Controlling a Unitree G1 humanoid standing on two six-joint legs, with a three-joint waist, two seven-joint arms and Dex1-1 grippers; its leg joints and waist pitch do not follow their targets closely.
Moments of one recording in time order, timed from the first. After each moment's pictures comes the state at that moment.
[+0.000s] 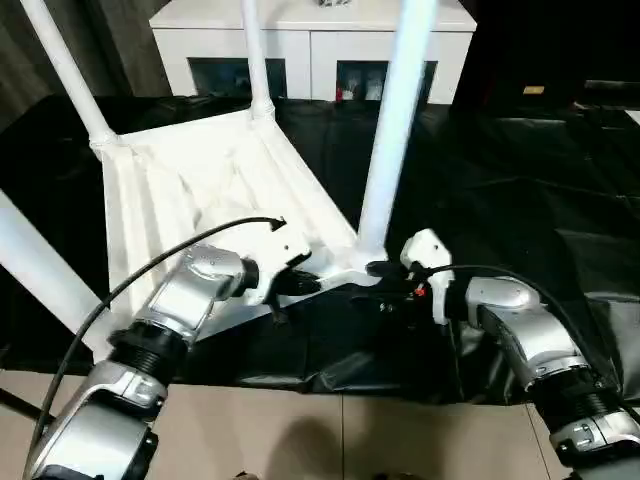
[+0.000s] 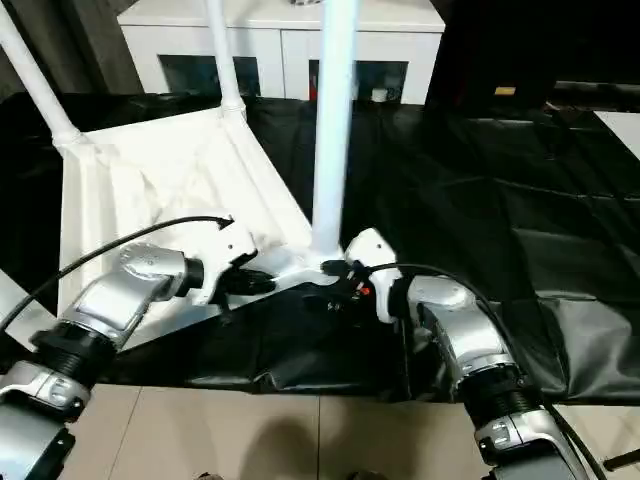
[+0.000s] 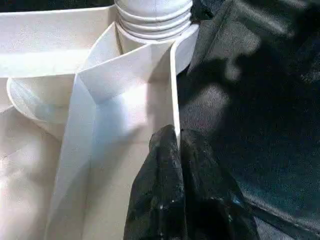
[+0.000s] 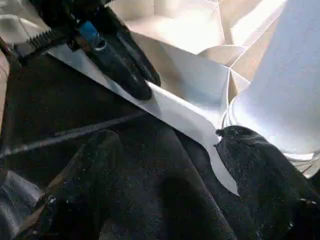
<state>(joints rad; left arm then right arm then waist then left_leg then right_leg) -0.64 0.34 -0.33 0.52 0.03 0.32 -1.00 -0.46 -0.39 0.23 0.40 0.16 0.20 0.98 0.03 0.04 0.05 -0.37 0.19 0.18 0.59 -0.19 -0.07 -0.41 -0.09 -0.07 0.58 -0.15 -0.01</state>
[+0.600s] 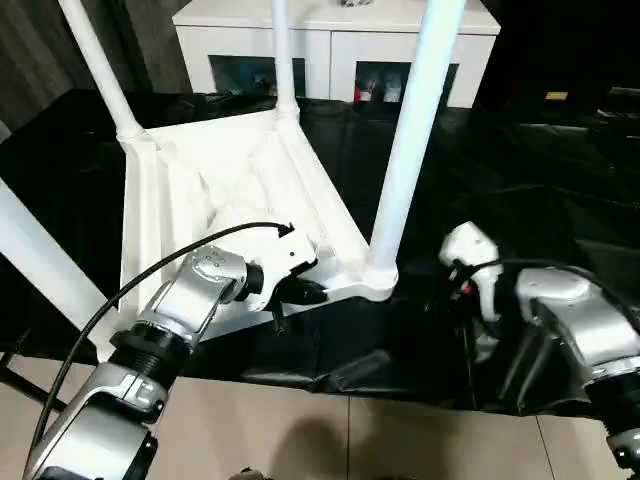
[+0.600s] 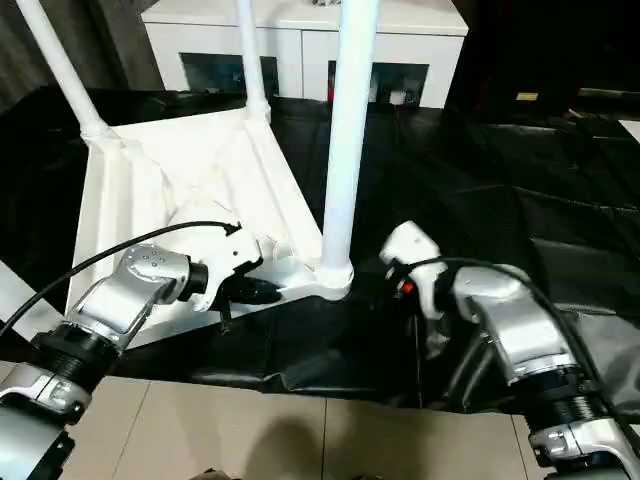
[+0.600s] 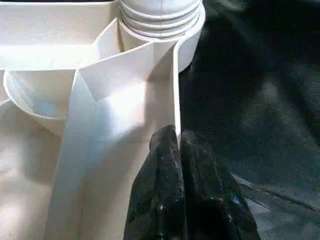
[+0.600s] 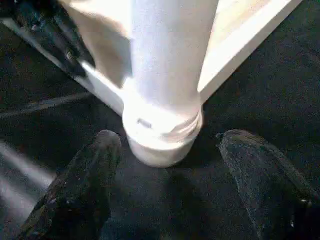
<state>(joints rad) -0.62 0.36 -0.35 0.47 0.02 0.32 -1.09 -0.42 -0.53 0.14 0.31 0.16 0.27 1.00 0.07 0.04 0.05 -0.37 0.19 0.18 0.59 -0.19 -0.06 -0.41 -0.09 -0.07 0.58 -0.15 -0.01</state>
